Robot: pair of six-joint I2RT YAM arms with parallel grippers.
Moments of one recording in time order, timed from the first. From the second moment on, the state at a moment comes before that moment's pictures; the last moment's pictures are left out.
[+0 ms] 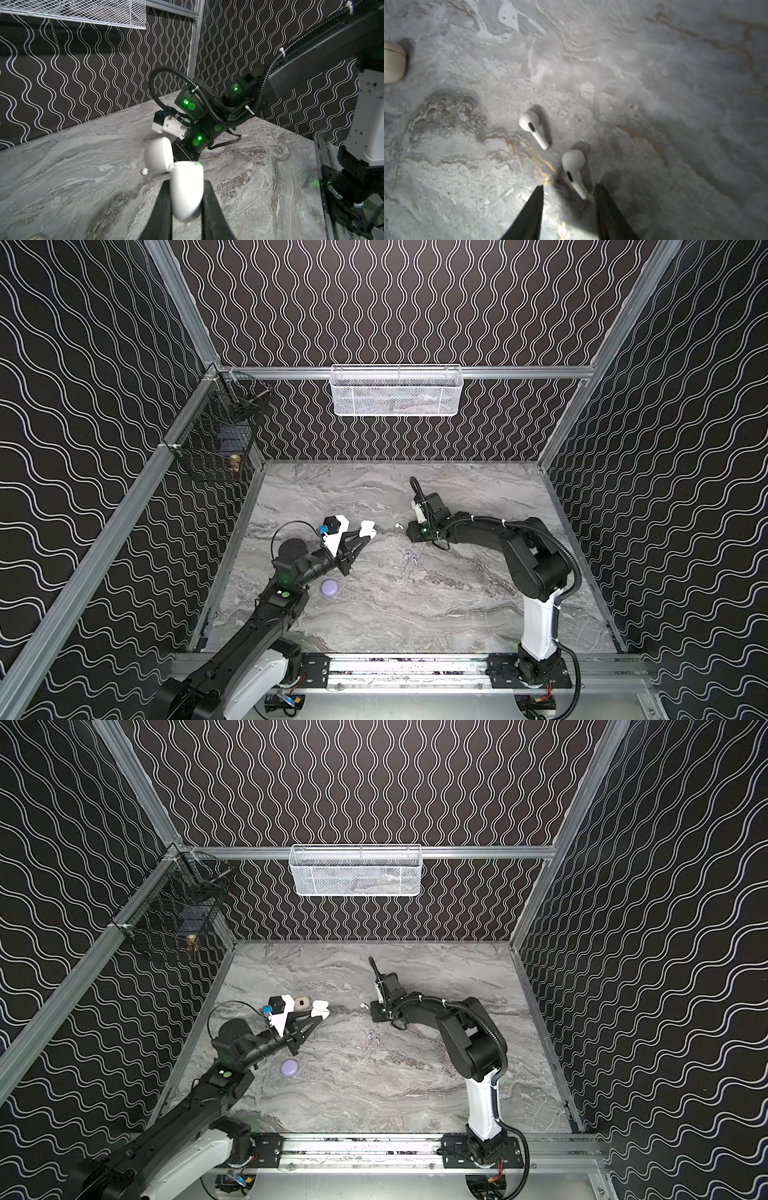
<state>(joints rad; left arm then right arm) -0.34 0.86 0.37 0.44 0.58 -0.09 0.59 2.02 1.26 -0.18 -0.09 0.34</state>
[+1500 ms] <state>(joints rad) -0.34 0.82 0.36 0.41 0.55 -0.09 0.66 2.13 1.47 -0.42 0.23 0.48</state>
